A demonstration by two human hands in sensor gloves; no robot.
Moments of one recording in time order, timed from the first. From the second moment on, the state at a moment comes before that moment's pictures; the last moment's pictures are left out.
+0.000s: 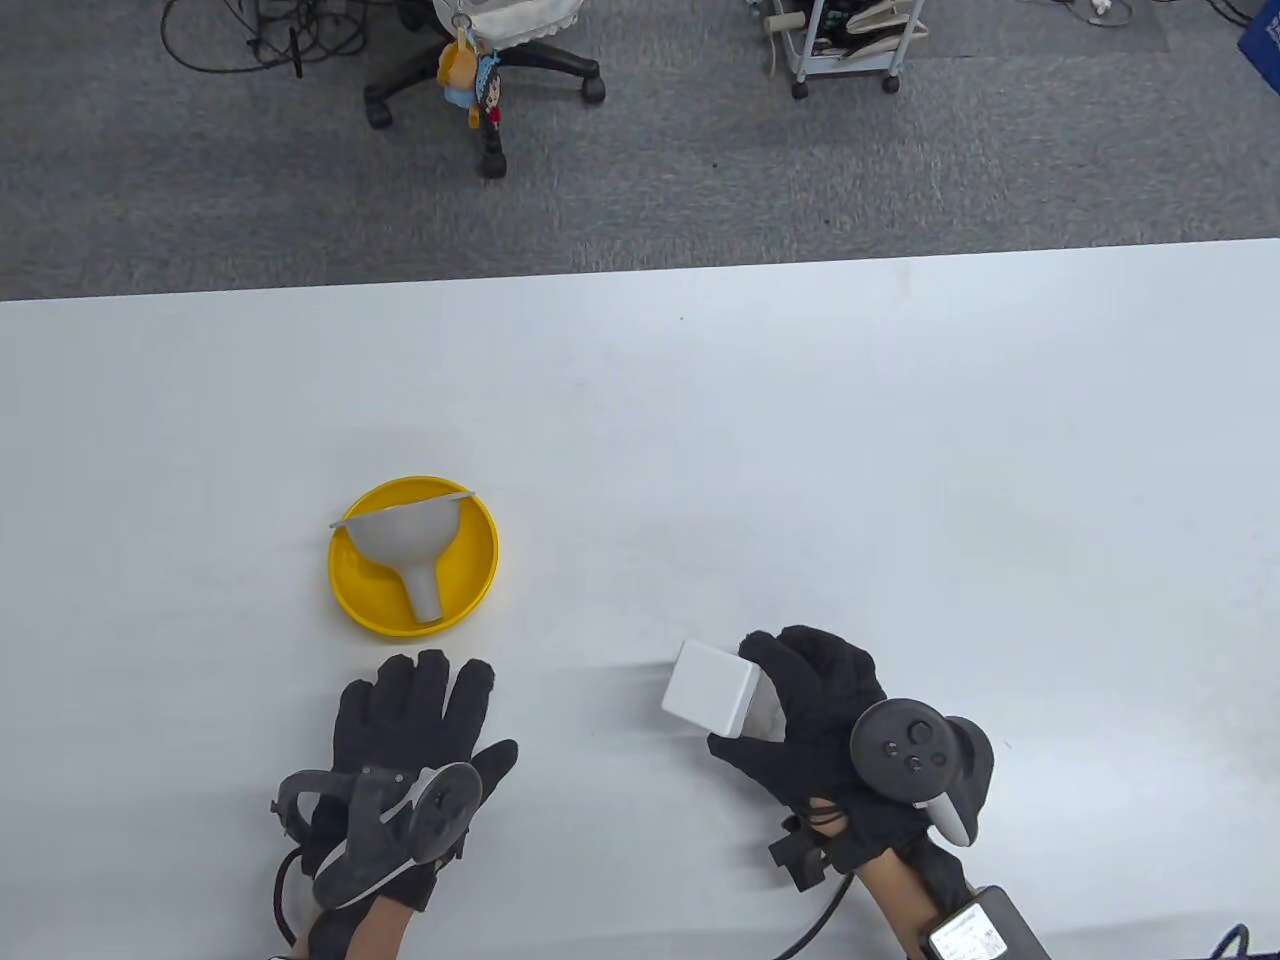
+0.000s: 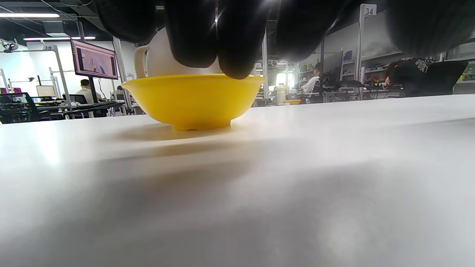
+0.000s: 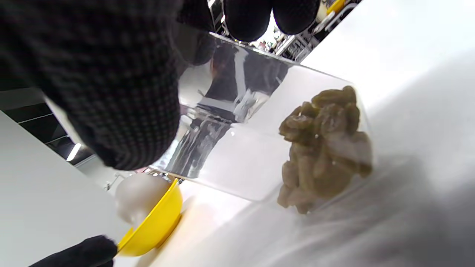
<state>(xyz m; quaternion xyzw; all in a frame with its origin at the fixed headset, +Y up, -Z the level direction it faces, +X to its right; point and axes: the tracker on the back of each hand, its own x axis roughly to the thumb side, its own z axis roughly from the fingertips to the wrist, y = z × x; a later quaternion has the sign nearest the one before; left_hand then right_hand) -0.177 -0.720 -0.033 0.02 -0.05 -0.01 1.00 0.176 -0.705 -0.096 0.11 0.02 0.92 0.36</state>
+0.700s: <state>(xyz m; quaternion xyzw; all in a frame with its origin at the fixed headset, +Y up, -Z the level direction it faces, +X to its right) -0.173 -0.719 -0.034 0.01 -0.06 0.00 1.00 0.145 -0.707 -0.137 0.09 0.13 0.92 0.37</state>
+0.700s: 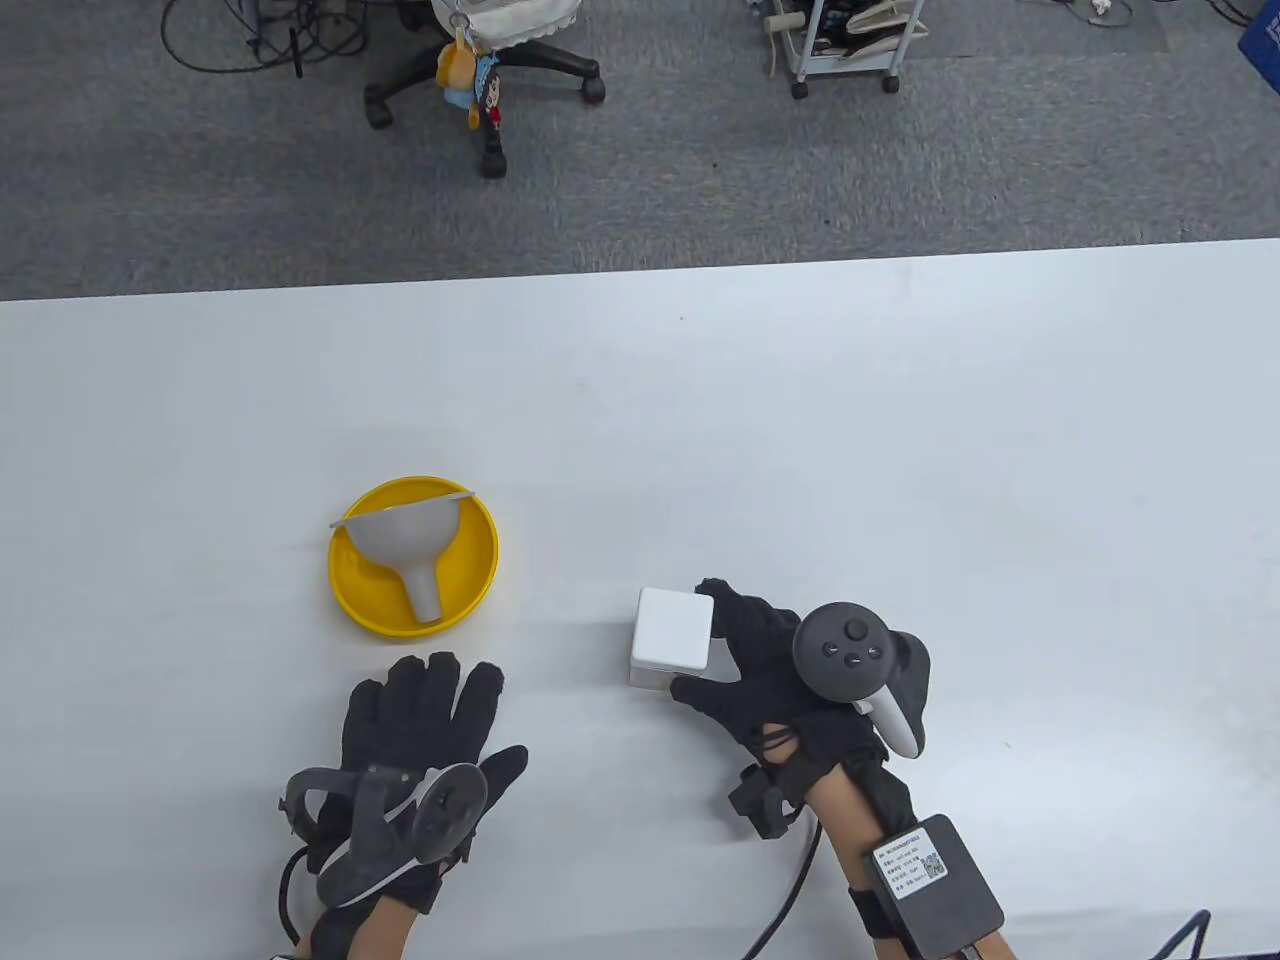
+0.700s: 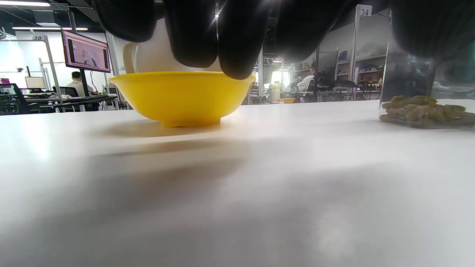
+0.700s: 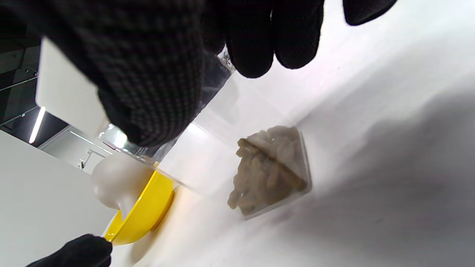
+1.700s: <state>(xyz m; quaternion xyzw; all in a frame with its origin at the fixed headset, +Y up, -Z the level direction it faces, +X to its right) -0.171 -0.718 -0.030 0.03 -0.05 -0.02 1.00 0.265 -0.690 -0.066 0.11 0.02 0.99 0.09</state>
